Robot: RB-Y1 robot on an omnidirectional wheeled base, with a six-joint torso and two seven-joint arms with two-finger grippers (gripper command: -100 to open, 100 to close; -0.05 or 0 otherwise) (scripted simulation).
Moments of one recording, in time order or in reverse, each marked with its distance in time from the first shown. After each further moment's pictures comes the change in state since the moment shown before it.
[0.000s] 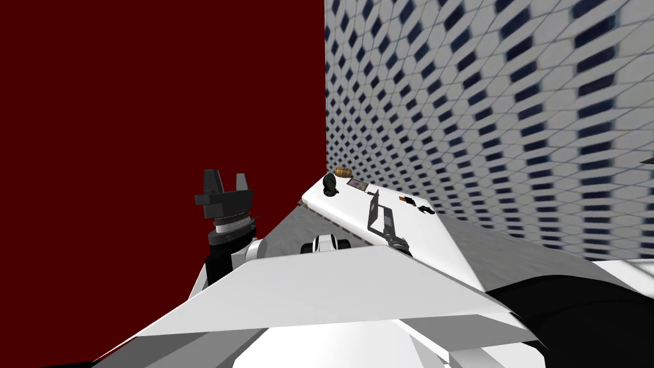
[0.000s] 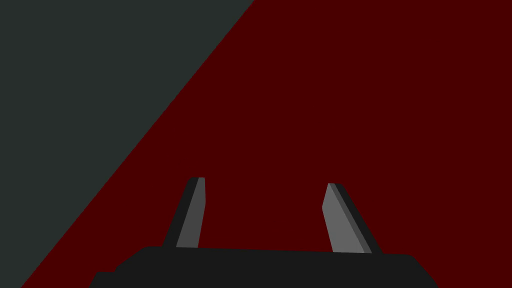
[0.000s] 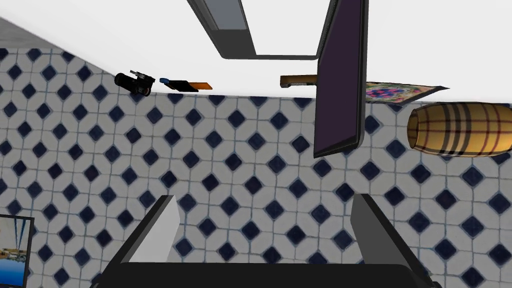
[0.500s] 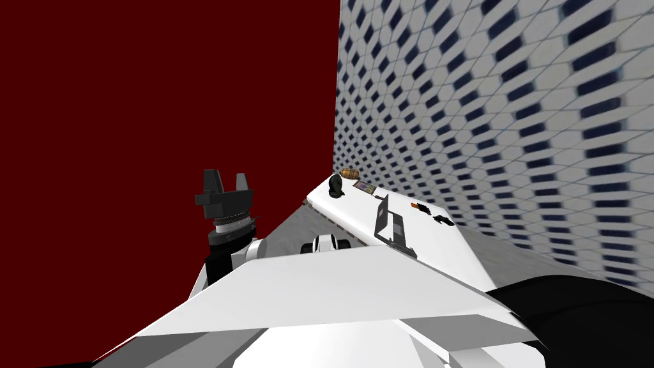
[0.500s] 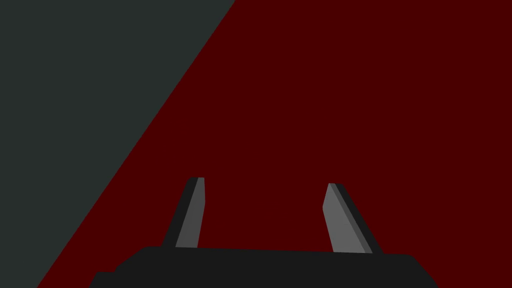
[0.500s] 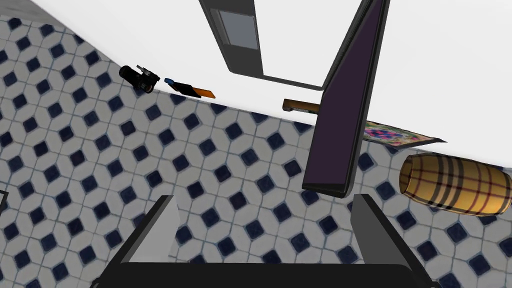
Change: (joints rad) left arm 0.000 0.000 0.000 0.000 0.000 0.000 0.000; right arm -0.006 0.018 -0.042 0.116 0.102 0.055 0.030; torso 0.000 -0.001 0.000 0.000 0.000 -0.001
